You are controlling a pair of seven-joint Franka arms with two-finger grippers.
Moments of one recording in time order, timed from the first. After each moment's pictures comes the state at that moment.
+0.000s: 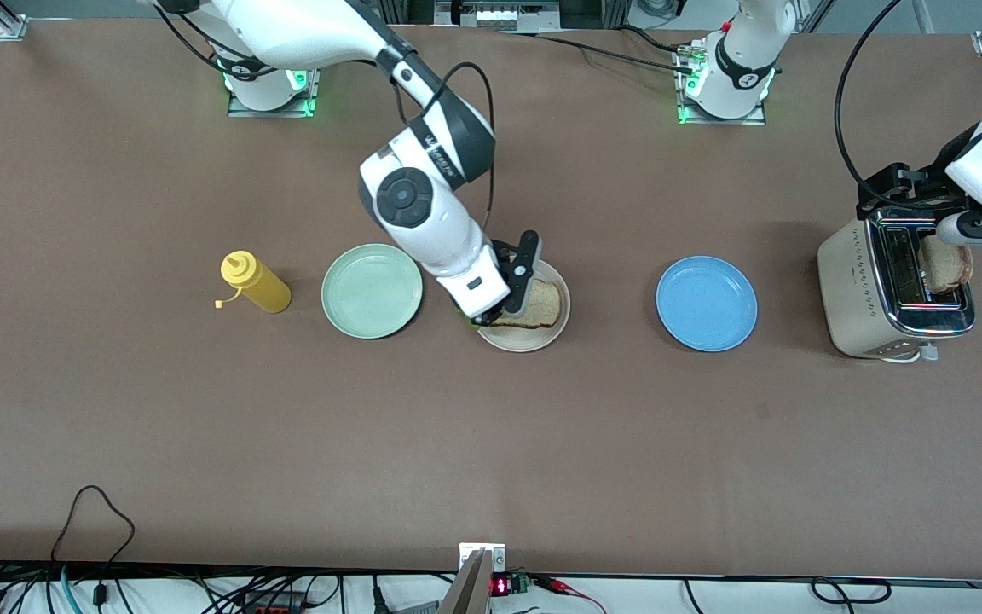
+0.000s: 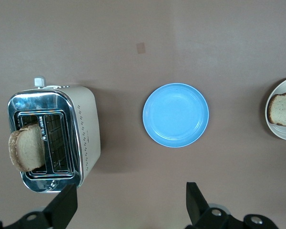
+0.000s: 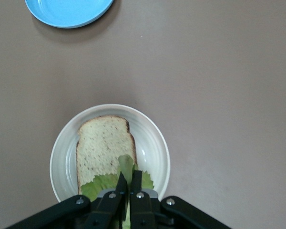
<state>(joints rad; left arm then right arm) 0.29 0.04 -0.33 -1.56 0.04 1.51 -0.01 0.69 0.73 0.05 -1.32 0.24 2.29 -0.73</state>
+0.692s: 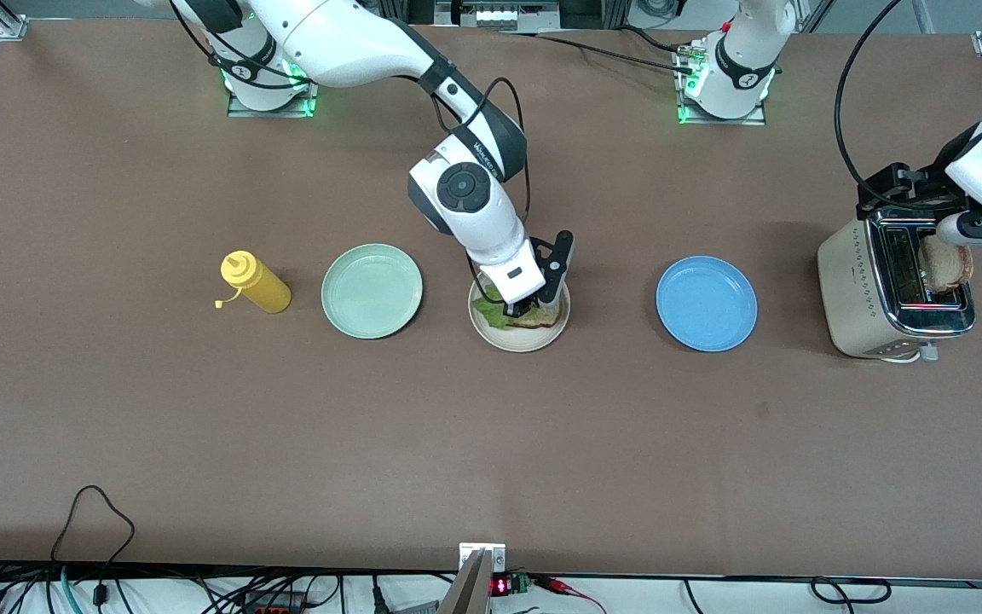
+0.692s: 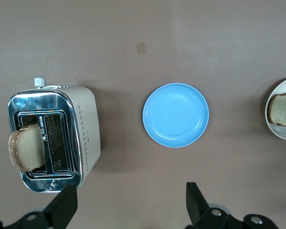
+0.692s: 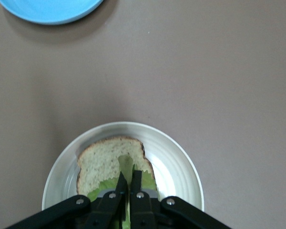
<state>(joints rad) 0.29 0.04 -0.33 -1.56 0.04 1.51 -0.01 0.77 0.83 0.05 -1.32 0.13 2.46 -0.53</state>
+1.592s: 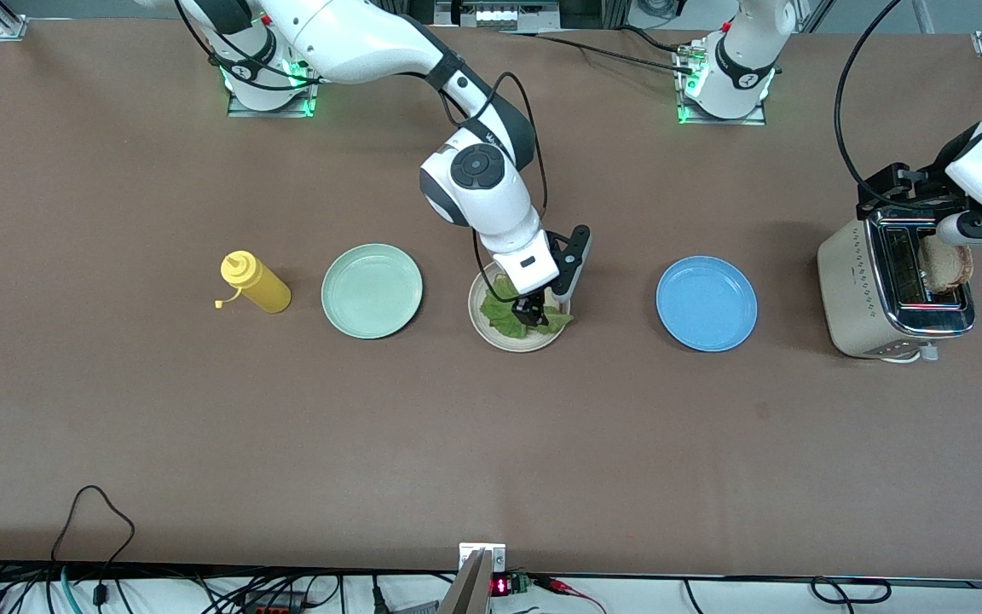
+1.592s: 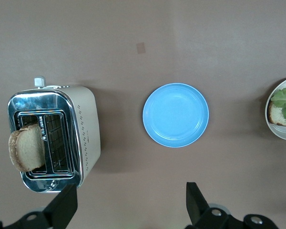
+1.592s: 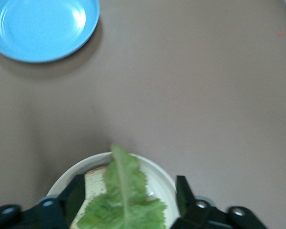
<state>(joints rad) 0.29 0.04 -0.33 -1.56 0.04 1.51 -0.01 0.78 0.82 0.04 -1.28 0.06 2.52 -0.43</state>
